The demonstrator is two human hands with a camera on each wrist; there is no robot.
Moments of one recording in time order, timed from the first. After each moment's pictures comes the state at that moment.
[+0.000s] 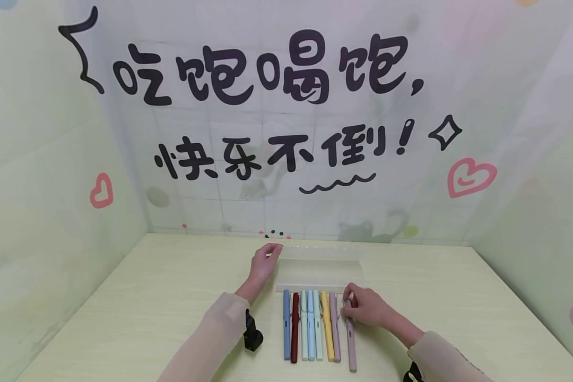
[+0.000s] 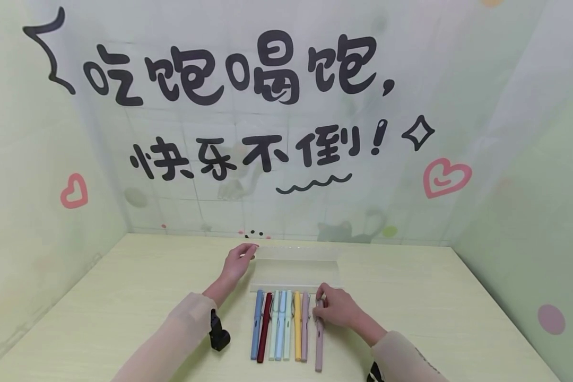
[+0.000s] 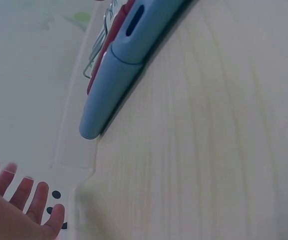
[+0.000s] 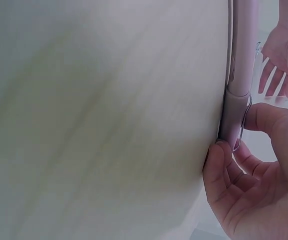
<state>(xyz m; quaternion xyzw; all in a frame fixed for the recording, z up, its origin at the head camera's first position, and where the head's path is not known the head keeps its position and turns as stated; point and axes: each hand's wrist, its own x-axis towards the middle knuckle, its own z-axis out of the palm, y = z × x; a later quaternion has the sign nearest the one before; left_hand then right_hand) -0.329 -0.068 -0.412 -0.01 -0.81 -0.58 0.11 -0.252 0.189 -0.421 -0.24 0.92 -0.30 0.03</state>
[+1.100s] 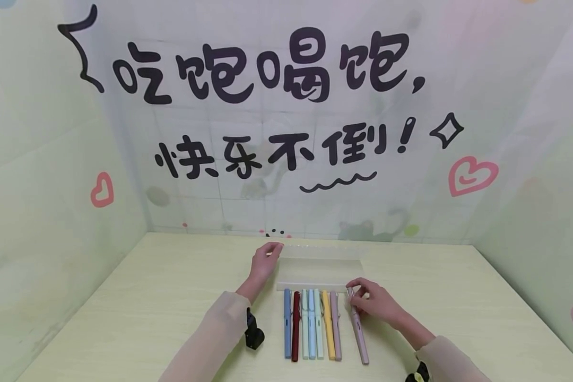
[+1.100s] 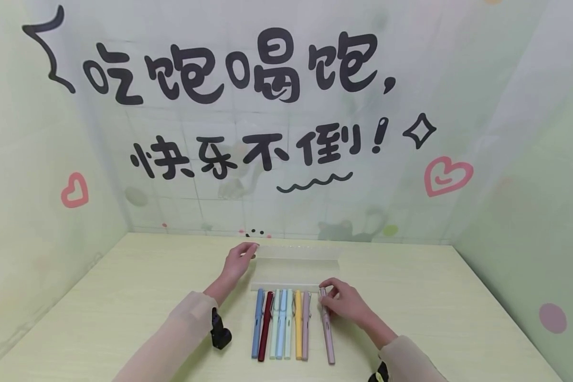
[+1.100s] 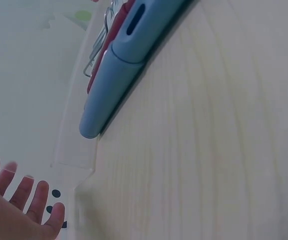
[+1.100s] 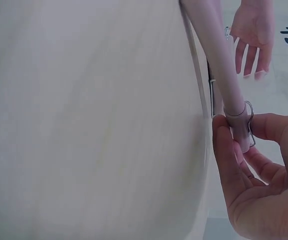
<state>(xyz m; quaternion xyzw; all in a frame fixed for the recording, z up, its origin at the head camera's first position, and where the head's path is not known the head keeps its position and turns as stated) -0.332 -0.069 -0.415 0.00 -0.81 -0.58 0.10 -0.252 0.201 -0.421 -0.16 0.86 -0.48 0.06</state>
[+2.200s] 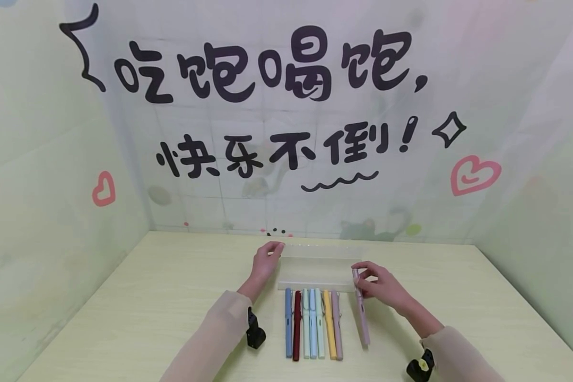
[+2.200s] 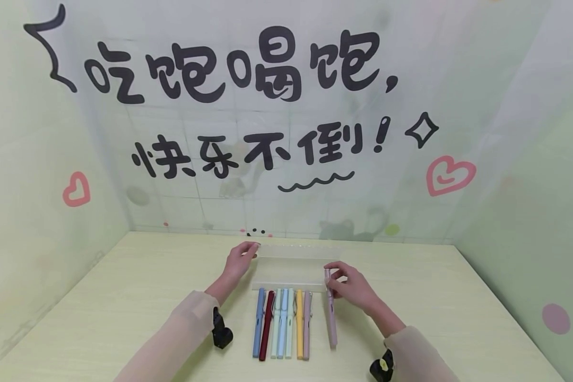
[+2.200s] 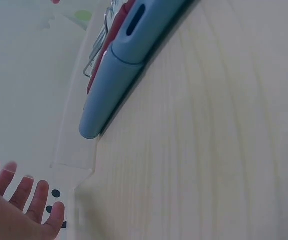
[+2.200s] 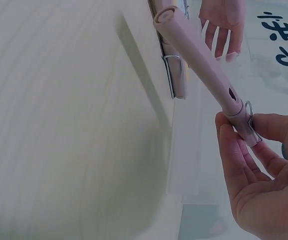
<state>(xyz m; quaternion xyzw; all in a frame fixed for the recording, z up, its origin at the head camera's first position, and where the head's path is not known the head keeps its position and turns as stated) -0.329 -0.068 -0.411 0.00 -0.81 -0.58 0.09 -0.261 0.211 -0.395 -0.19 0.82 -0.54 0.05</state>
